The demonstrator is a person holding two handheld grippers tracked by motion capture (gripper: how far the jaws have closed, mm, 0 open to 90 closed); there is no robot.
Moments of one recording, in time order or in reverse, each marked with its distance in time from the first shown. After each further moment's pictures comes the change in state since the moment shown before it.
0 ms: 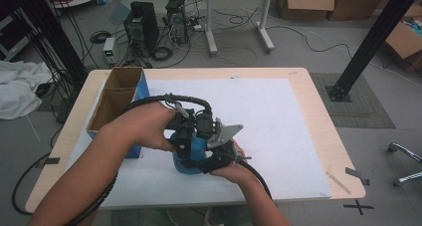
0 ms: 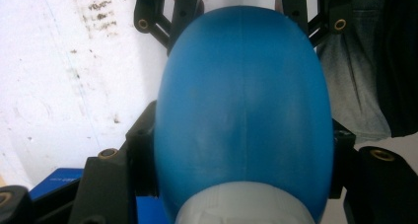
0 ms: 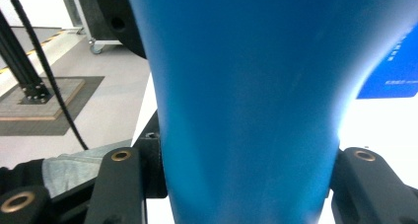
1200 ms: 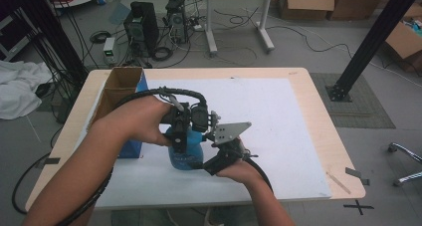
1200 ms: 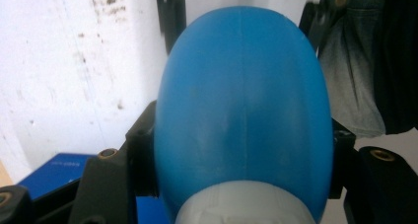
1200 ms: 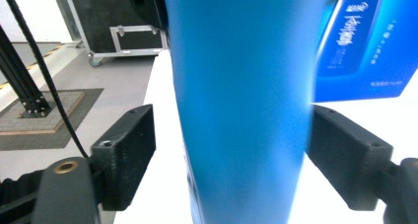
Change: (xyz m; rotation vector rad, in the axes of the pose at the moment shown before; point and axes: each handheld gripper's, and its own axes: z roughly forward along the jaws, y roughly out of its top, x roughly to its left) left arm 0.008 -0.013 -0.011 0.004 -0.010 -0.049; right arm -0.004 0.000 -0.017 -0.027 -0.019 0.027
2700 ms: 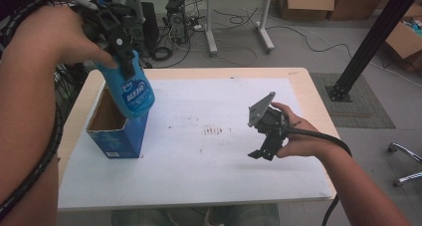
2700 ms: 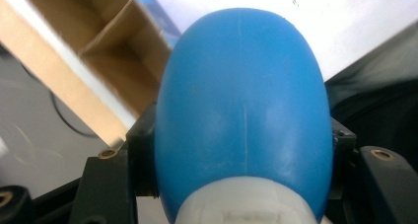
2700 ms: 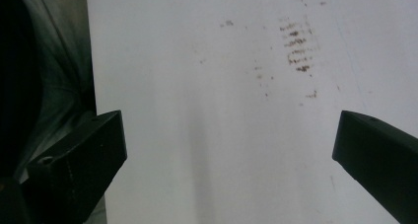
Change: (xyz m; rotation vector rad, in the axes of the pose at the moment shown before) left arm 0.099 -0.144 -0.136 -0.016 -0.139 -0.966; right arm -0.024 0.056 -0.114 0.773 -0.117 -0.022
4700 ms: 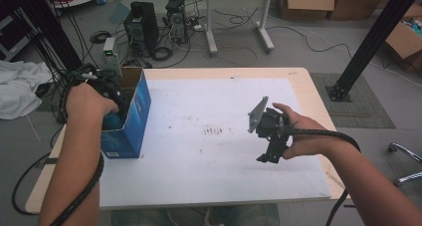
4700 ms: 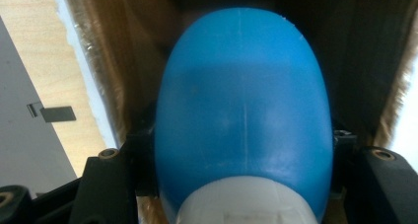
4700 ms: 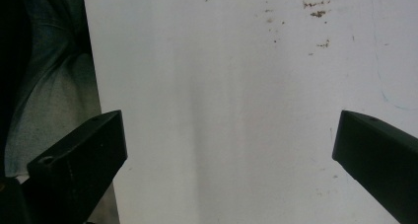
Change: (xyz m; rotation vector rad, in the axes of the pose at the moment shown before) left arm 0.091 -0.007 0.195 0.093 -0.008 -0.548; right arm 0.004 0.000 0.001 0.194 0.005 -0.039
